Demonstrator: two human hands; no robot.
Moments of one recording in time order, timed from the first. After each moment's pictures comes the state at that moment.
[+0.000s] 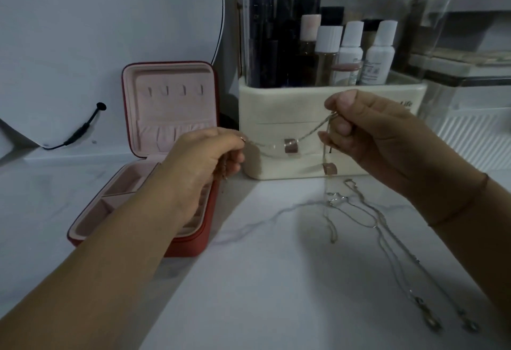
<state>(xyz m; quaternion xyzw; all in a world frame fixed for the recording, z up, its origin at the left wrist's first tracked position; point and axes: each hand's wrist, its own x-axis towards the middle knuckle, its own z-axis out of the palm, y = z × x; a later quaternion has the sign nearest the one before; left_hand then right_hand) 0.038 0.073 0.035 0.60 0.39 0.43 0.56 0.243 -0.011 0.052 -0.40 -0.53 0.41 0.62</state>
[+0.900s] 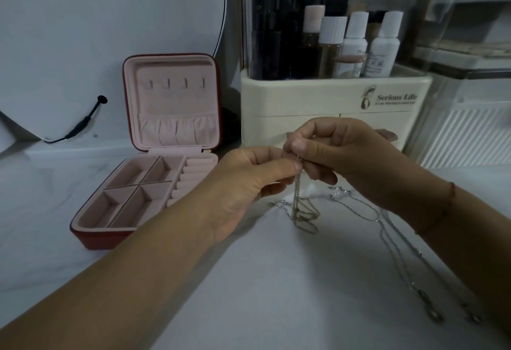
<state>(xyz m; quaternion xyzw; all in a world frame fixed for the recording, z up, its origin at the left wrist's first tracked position) 0.058 0.044 0.018 0.64 0.28 0.31 0.65 0.218 -0.008 0.035 -0.49 -0.64 0.35 0.48</state>
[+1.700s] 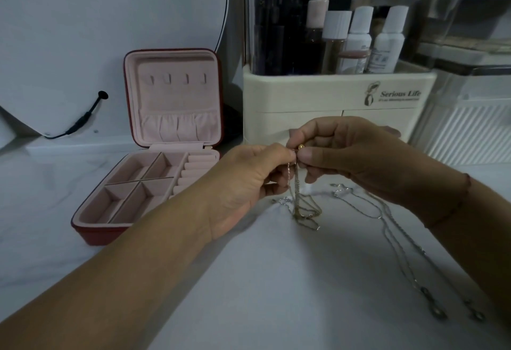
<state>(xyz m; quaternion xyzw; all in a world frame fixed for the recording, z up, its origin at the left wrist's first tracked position) 0.064 0.048 0.017 0.62 0.28 0.30 0.67 0.226 -0.011 0.039 -0.50 -0.63 0.41 0.44</state>
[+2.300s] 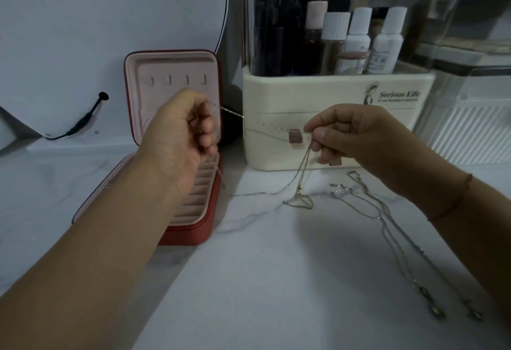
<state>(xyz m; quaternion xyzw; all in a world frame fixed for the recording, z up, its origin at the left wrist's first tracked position) 0.025 0.086 0.044 0.51 0.33 0.49 0.63 0.235 -0.005 0.039 -0.58 -0.60 0.24 0.50</state>
